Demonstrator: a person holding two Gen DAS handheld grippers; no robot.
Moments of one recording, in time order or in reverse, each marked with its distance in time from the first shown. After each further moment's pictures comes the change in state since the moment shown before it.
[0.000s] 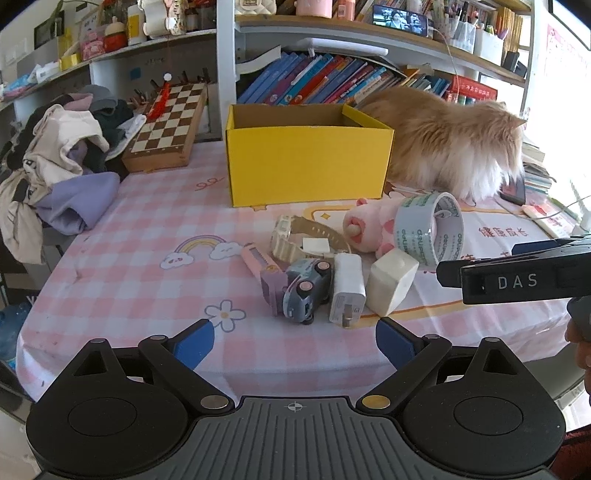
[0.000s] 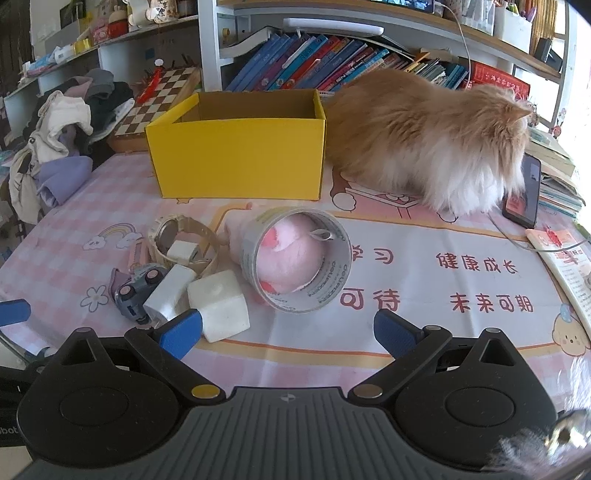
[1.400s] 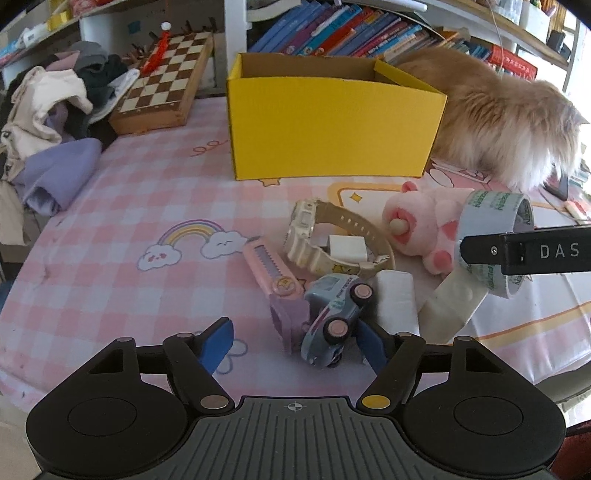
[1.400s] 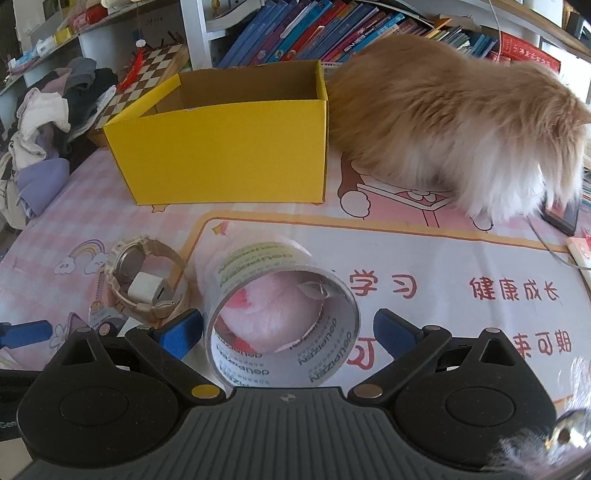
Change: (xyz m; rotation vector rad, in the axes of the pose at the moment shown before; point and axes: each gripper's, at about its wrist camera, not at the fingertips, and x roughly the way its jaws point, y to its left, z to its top) left arm 0.087 0.012 0.033 -0.036 0.154 0.027; right arm 0.078 -0.020 0.049 0.016 0.102 0.064
